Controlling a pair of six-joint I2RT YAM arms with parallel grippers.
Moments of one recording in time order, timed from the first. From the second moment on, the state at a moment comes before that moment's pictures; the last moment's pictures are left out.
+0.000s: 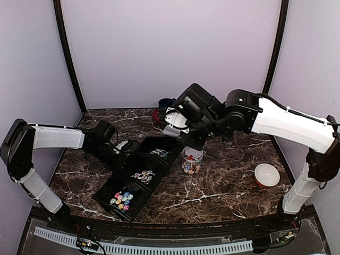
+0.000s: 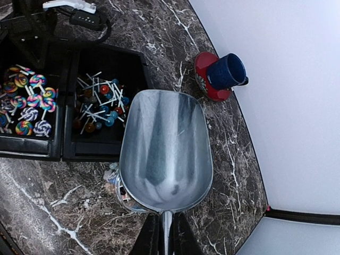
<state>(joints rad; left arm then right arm) -0.45 1.57 0.87 -0.53 0.60 -0.20 1.19 1.66 1.71 -0.97 0.55 -0.25</state>
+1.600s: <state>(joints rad) -0.63 1.55 1.00 -0.70 0.00 -0.03 1.11 2.14 1.97 -1.08 0.25 -0.35</state>
